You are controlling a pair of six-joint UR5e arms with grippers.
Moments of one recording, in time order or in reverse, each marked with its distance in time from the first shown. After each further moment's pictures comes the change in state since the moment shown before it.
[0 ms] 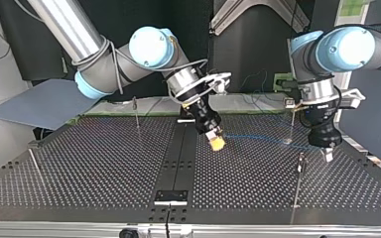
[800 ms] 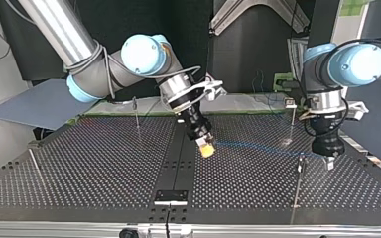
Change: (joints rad) left arm 0.083 -0.051 0.030 0.010 0.158 -0.054; right arm -0.035 0.002 -0.007 0.004 0.003 0.001
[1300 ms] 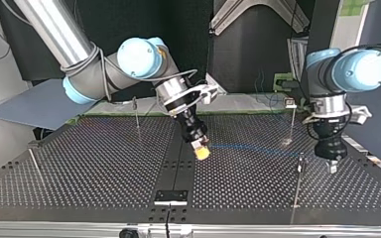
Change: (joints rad) left arm 0.027 -0.021 0.023 0.004 0.034 -0.008; right arm -0.018 0.000 -0.002 0.000 0.000 -0.002
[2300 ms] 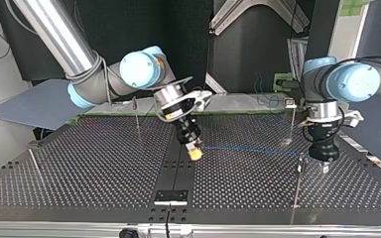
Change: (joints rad) left arm -0.005 -0.073 0.023 -0.006 0.005 0.014; right arm -0.034 0.056 -0.004 -0.007 -0.002 -0.008
